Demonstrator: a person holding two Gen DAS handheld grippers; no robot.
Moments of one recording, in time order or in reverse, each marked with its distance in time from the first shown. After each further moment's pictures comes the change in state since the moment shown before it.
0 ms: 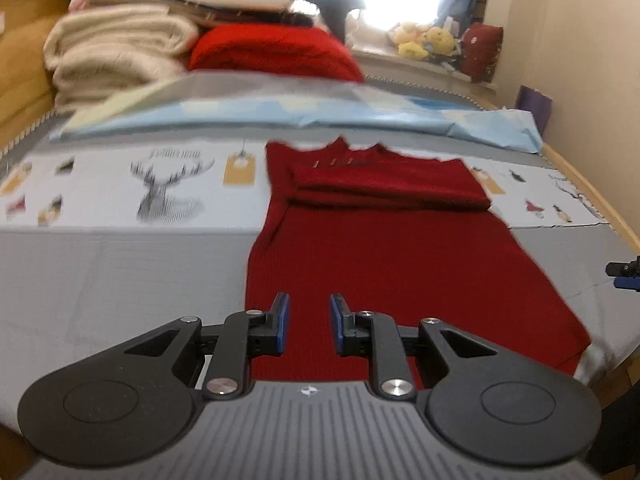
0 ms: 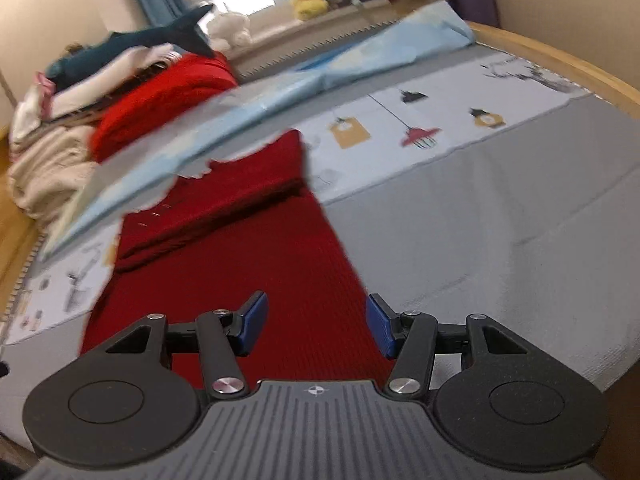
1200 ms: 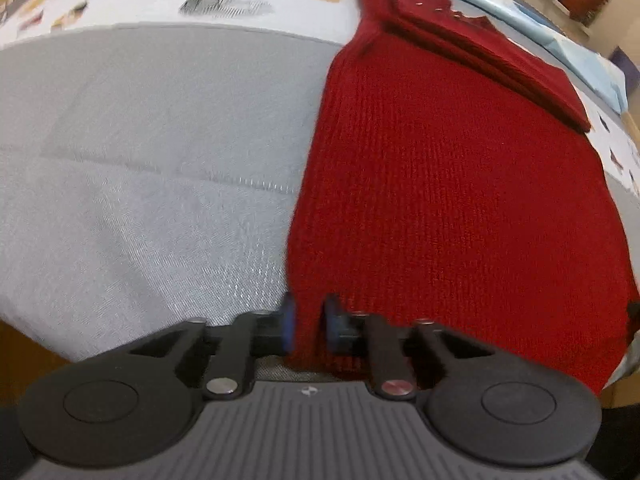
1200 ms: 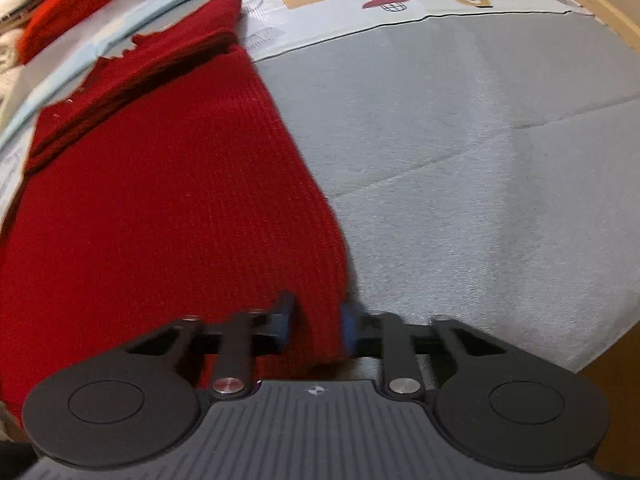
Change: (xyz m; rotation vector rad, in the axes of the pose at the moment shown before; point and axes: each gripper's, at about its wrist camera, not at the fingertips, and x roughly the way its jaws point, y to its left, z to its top) left arm 0.096 0.052 -0.050 -0.191 0.409 0.088; right arm 0.088 -0.014 -0.042 -0.012 0.316 -0.144
